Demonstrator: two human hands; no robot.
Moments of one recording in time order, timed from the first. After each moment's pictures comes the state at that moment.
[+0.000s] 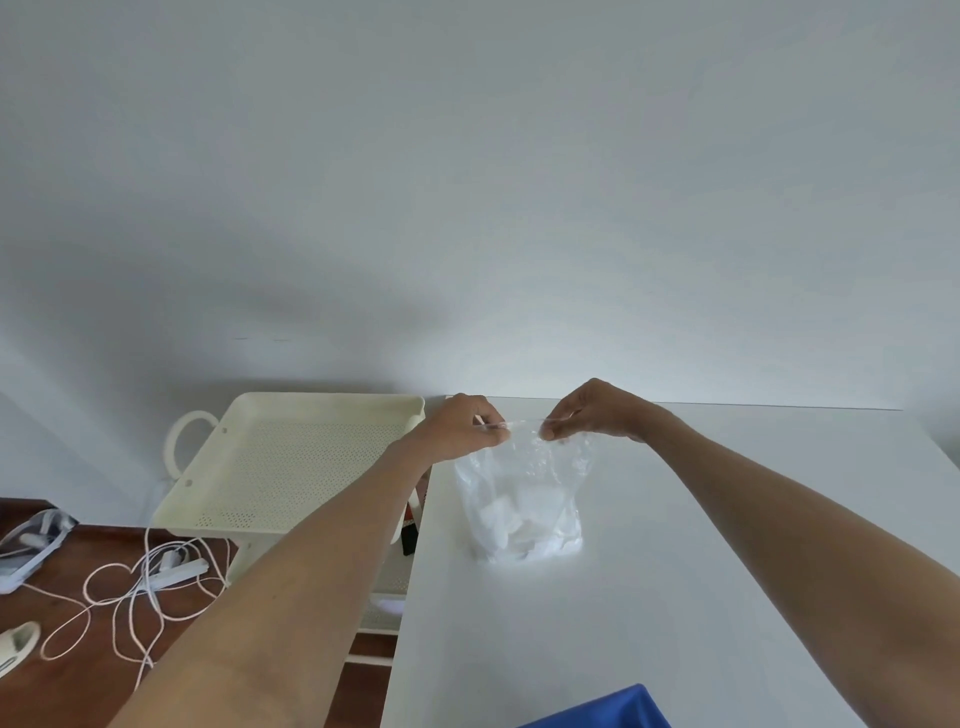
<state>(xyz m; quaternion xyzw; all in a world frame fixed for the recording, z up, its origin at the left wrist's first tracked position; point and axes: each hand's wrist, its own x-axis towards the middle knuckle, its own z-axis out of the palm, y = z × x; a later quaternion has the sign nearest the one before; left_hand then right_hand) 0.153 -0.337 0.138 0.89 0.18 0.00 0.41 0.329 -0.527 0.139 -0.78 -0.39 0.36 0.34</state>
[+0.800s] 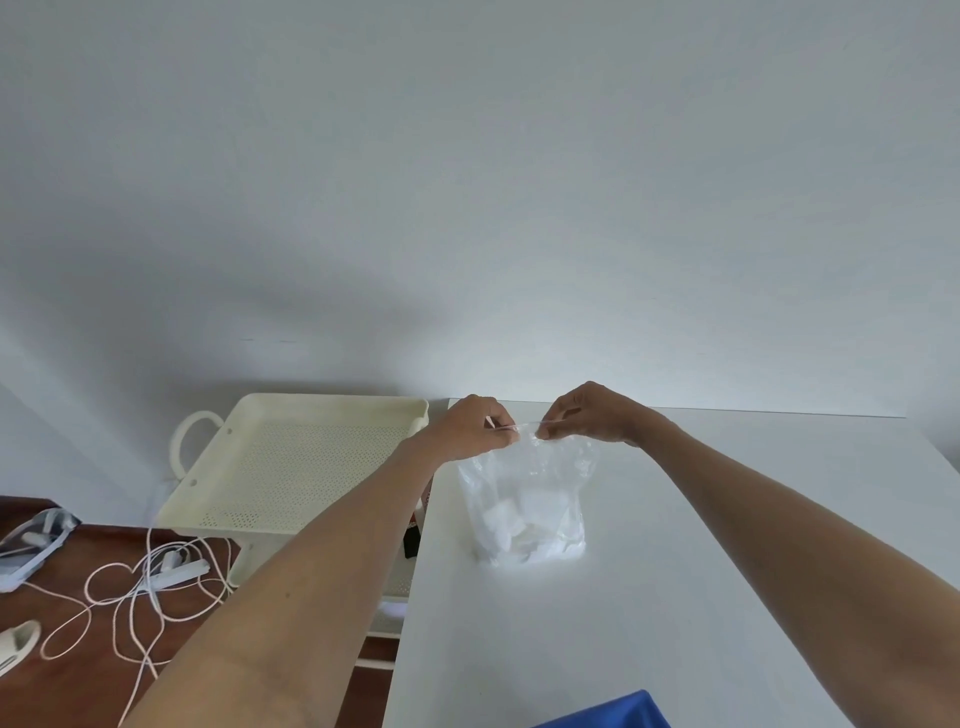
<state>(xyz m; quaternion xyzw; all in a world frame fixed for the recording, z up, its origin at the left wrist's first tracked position) 0.158 -0.340 0.140 0.90 0.16 0.00 0.40 0.325 -0.518 0.136 -0.79 -0.41 0.33 0.32</state>
